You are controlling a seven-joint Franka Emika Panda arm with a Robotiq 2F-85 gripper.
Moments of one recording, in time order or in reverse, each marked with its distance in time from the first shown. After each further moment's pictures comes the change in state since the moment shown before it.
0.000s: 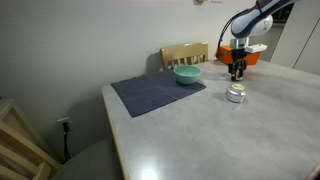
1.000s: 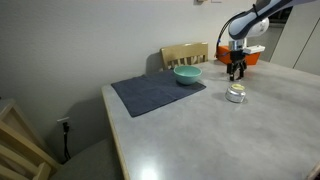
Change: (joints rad) arm -0.002 0.057 0.000 0.087 0.000 -0.071 0.000
